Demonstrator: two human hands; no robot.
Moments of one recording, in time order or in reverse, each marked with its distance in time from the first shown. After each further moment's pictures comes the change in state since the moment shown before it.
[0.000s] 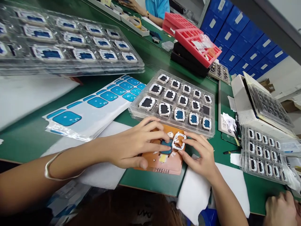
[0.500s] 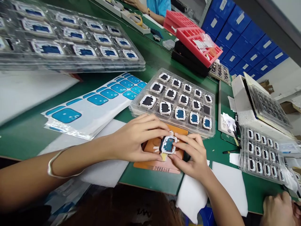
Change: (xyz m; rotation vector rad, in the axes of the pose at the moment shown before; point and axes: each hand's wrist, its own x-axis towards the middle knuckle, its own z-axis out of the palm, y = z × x) left_hand 0.002 0.002 0.004 0.036 0.193 -0.171; right_hand 0.004 -0.014 0.015 0.028 0.020 -0.062
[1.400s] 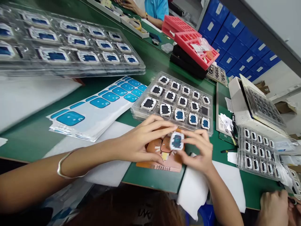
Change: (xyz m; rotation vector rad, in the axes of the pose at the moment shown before) left_hand 0.003 0.001 0.005 -0.094 0.048 0.039; right_hand 0.007 0.012 -0.014 -0.025 0.123 -0.044
